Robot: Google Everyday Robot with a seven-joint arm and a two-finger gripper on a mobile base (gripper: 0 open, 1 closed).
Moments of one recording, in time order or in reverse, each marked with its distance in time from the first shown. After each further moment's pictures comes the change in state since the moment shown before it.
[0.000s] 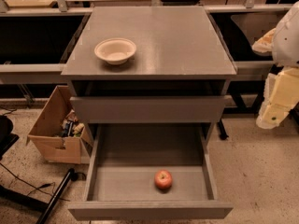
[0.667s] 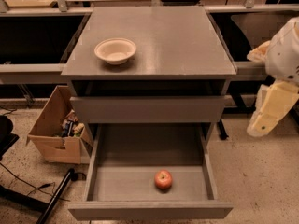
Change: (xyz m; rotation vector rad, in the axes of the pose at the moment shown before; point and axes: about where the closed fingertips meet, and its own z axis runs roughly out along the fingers) arm 0.000 0.004 0.023 0.003 -0.055 0.015
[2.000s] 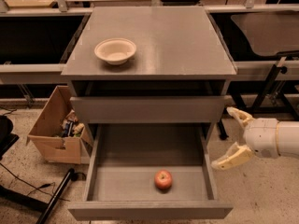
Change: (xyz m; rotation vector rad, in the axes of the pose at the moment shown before) arm 0.036 0.014 0.192 0.052 -0.685 0.179
